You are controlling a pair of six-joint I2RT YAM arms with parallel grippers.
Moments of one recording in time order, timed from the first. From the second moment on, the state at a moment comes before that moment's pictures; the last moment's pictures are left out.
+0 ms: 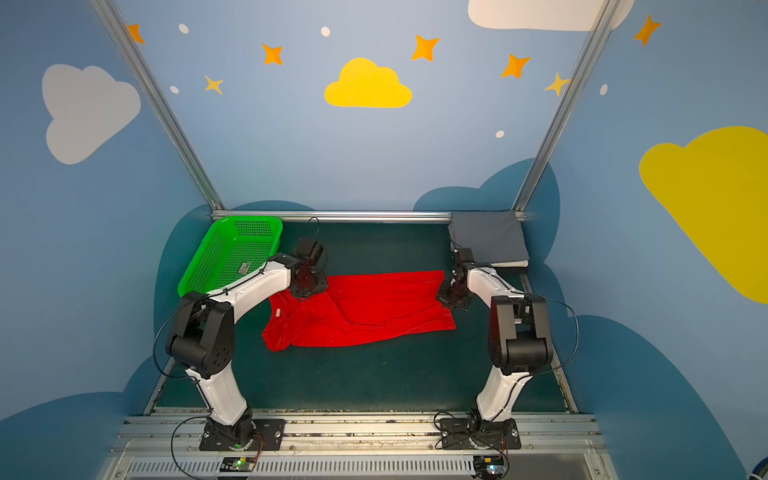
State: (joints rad) left arm -0.36 1.84 1.37 -0.69 -0.09 -0.68; right arm 0.12 1.79 1.19 -0.74 -0.18 0.51
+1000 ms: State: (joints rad) left arm -0.61 1.48 1.05 -0.50 -0.18 -0.74; right arm 0.34 1.74 1.17 -0.80 -0.22 0.38
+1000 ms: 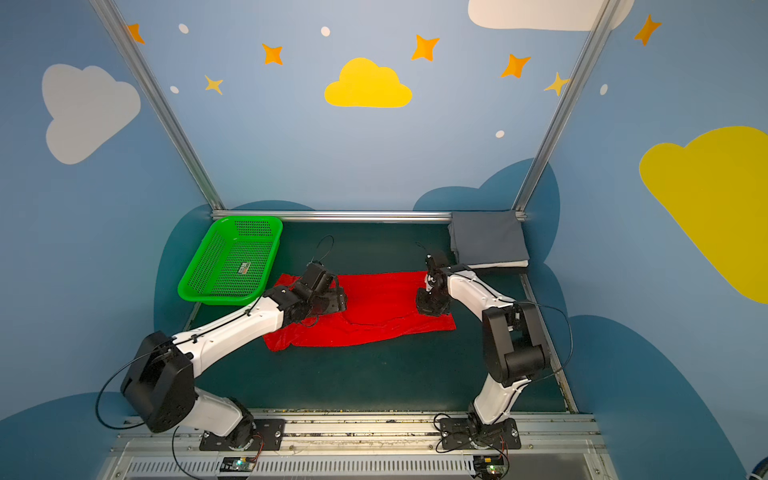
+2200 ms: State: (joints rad) left arm -0.51 1.63 1.03 -0.44 -0.17 -0.76; right arm 0.44 1.90 1.24 -0.77 -0.20 0.41
